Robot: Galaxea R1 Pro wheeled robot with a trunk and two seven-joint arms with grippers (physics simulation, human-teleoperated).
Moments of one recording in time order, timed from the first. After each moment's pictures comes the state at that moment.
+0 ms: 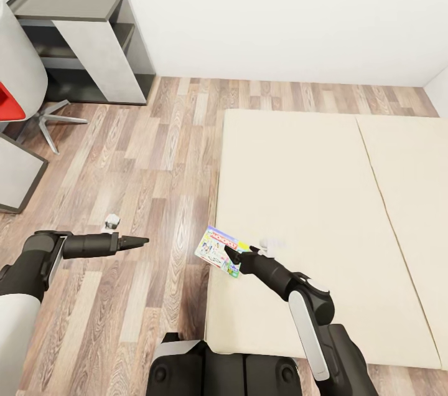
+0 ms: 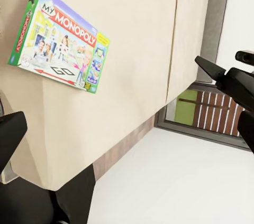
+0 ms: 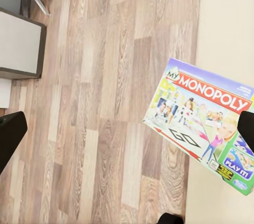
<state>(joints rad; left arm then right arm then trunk) -0.81 0.32 0.24 -0.86 -0.24 0.90 -1.56 -0.33 0.16 0.11 -1.56 -0.29 0.61 0.26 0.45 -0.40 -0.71</state>
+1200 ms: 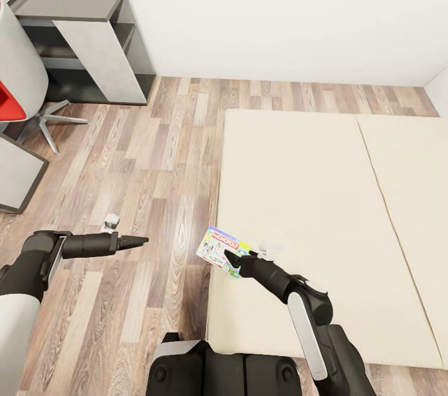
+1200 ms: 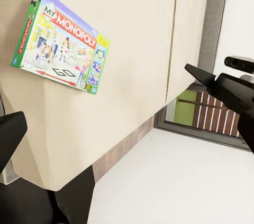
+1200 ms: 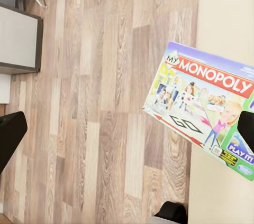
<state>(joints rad) -0.81 0.32 0.24 -0.86 -0.23 0.90 -1.56 -0.33 0.16 0.10 -1.52 -0.29 0.62 0.27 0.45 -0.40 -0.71</state>
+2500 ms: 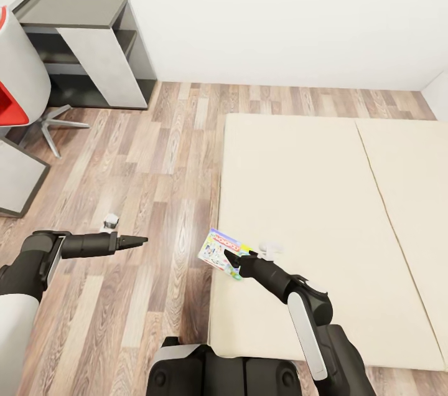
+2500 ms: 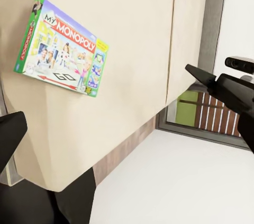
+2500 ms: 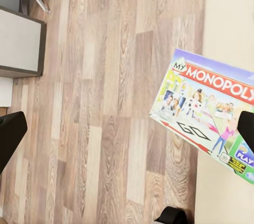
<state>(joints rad) -0.81 0.32 0.24 -0.86 -0.23 0.90 -1.56 -0.33 0.16 0.10 -1.52 -0.30 0.62 0.27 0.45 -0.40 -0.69</state>
